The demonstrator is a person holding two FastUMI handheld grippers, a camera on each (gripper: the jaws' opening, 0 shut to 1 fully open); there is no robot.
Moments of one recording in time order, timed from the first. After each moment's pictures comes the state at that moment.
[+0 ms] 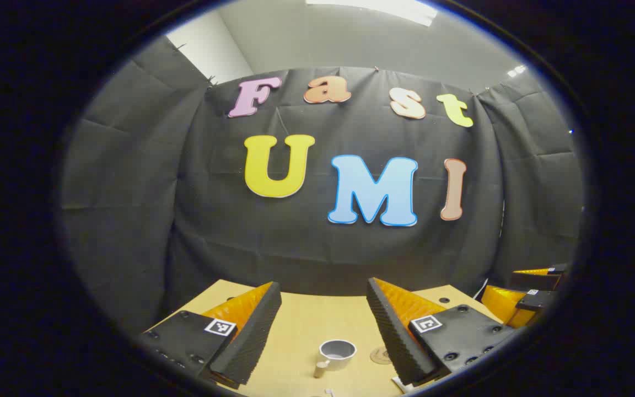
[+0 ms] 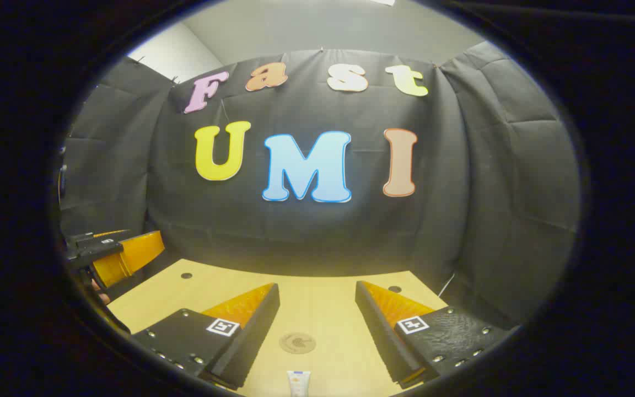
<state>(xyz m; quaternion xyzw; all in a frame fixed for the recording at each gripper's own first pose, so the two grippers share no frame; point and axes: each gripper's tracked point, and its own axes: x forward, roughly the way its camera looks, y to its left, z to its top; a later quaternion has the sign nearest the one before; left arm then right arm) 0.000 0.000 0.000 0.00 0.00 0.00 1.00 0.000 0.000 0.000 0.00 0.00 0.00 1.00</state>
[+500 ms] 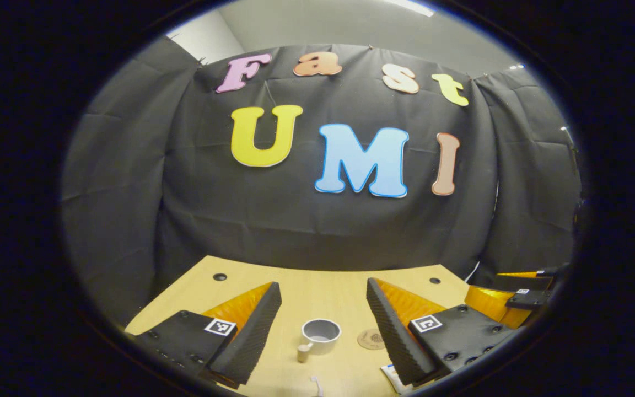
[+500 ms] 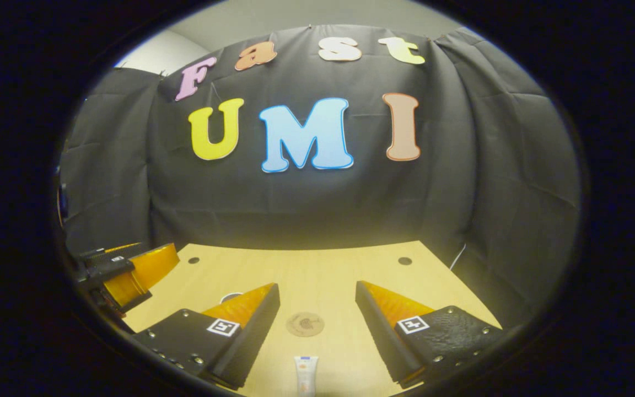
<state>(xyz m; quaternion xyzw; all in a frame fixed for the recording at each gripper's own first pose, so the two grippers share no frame) 0.014 -0.026 -0.060 0.00 0.08 -0.01 1.00 0.007 -0.010 -0.041 0.02 0.09 0.02 1.00</state>
